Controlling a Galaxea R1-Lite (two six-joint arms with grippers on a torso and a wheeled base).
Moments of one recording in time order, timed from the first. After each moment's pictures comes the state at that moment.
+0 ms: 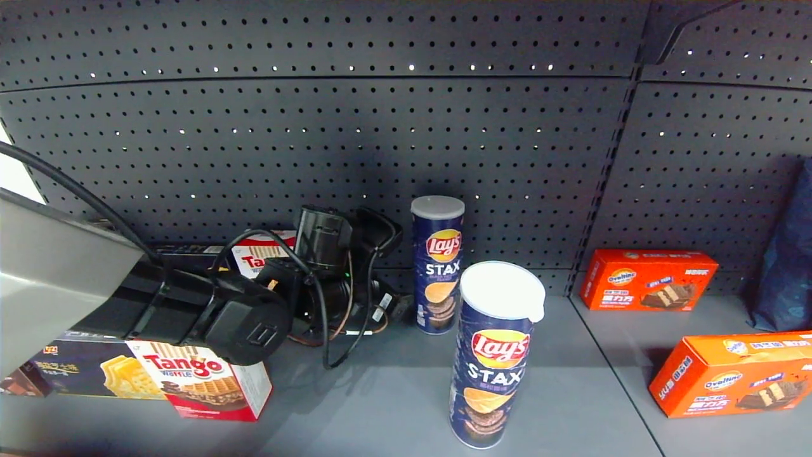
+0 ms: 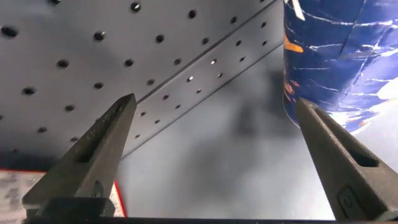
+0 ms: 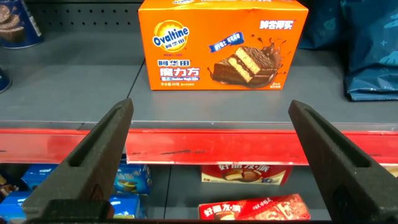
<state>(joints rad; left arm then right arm) -0.53 1.99 -1.08 -0.44 0.11 0.26 0.00 0.00 0.00 0.00 -0.01 0.00</state>
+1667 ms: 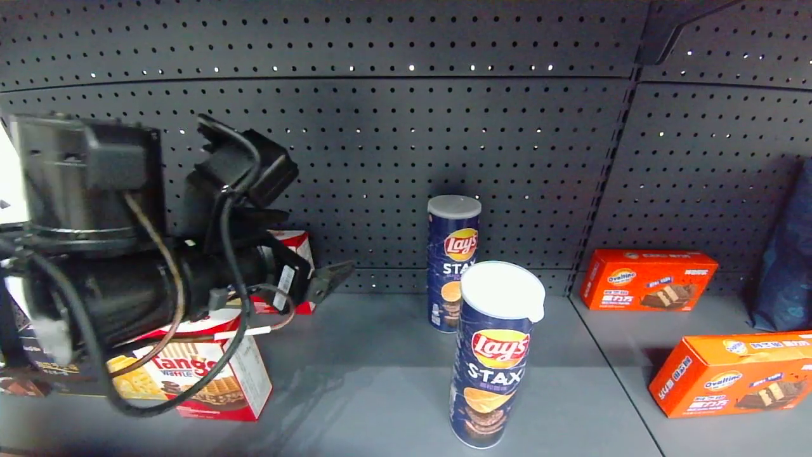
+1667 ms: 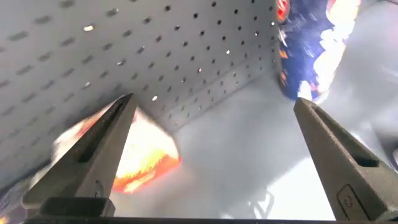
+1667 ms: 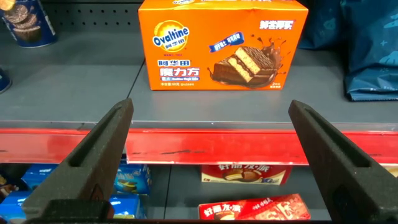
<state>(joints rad) -0.54 1.45 -0.90 -0.25 0.12 0.25 0.00 0.00 0.00 0.00 -0.01 0.00</state>
